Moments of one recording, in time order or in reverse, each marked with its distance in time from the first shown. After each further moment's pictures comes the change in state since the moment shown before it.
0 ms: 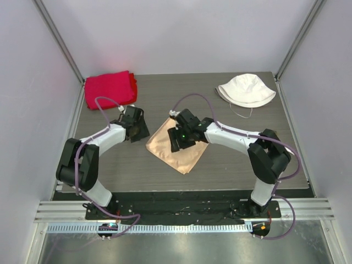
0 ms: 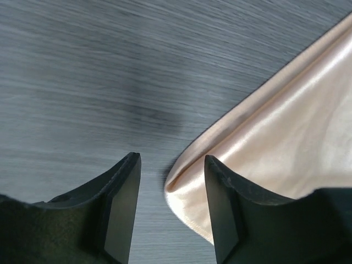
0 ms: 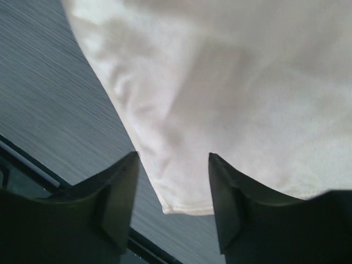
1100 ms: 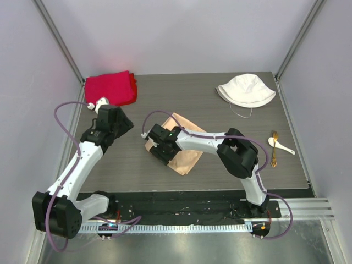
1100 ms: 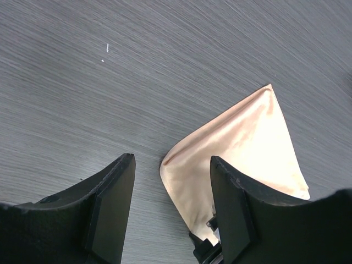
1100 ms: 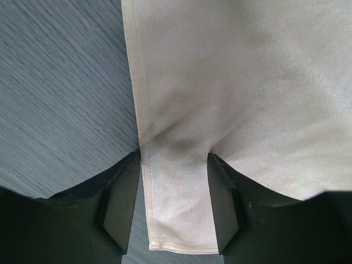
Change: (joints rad) left arm 0.097 -0.498 -0.025 -0.180 -0.126 -0.087; right arm 0.224 0.319 0.333 -0.185 0.172 -0.313
